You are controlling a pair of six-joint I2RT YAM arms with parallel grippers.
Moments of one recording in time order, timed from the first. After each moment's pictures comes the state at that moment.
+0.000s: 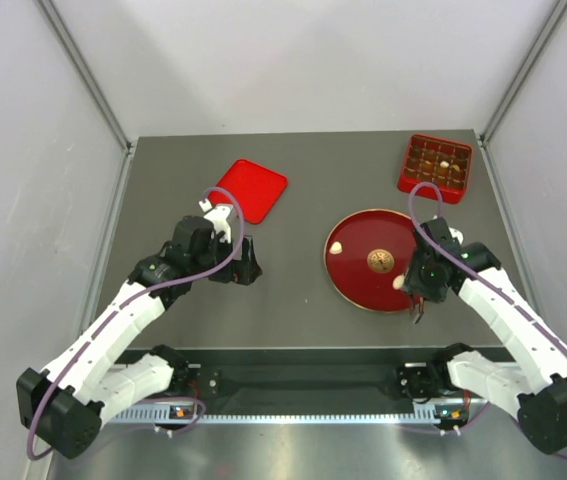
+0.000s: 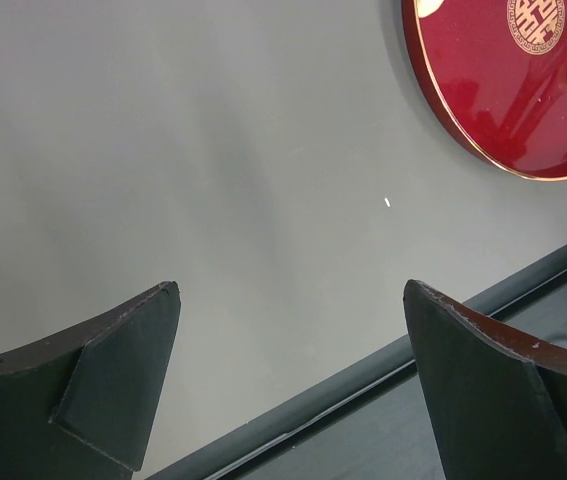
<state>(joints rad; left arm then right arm) -0.50 0.96 0.82 -0.59 0.15 -0.35 0.37 0.99 0.85 -1.07 0.19 0.69</state>
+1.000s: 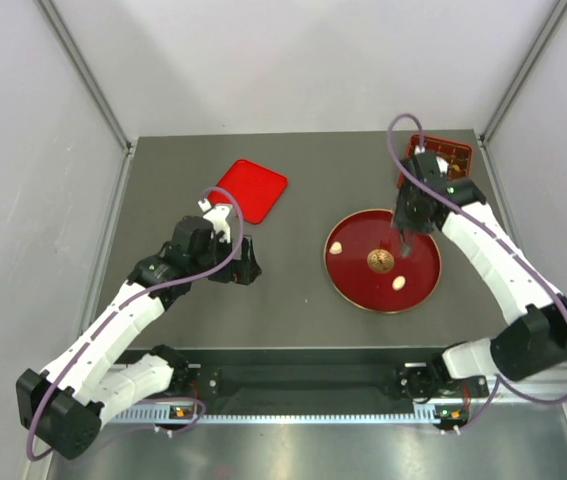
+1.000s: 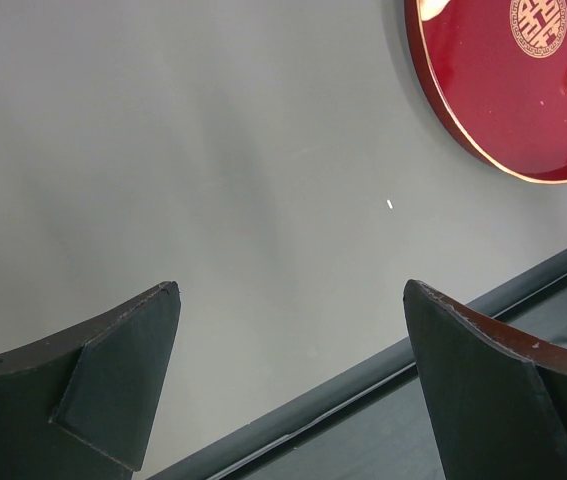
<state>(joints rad) -0.50 0.95 0.82 -0.59 0.14 -0.35 0.35 1.33 1.28 -0.99 0.26 0.53</state>
